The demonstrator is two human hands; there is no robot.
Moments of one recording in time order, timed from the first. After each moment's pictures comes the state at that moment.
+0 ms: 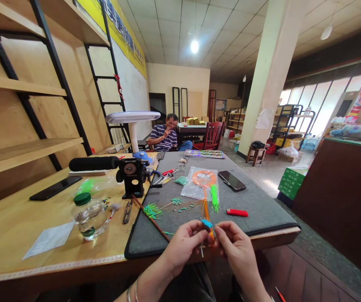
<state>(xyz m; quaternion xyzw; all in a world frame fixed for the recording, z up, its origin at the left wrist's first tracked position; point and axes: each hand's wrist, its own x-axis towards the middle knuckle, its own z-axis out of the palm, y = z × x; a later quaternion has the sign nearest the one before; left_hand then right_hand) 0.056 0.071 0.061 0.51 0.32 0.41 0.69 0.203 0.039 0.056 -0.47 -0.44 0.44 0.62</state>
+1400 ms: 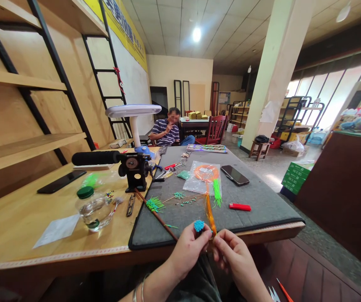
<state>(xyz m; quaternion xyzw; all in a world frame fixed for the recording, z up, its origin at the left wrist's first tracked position) 0.064 0.059 0.040 0.51 0.35 0.44 0.65 0.204 0.028 0.020 -0.45 -0.45 0.57 0.52</state>
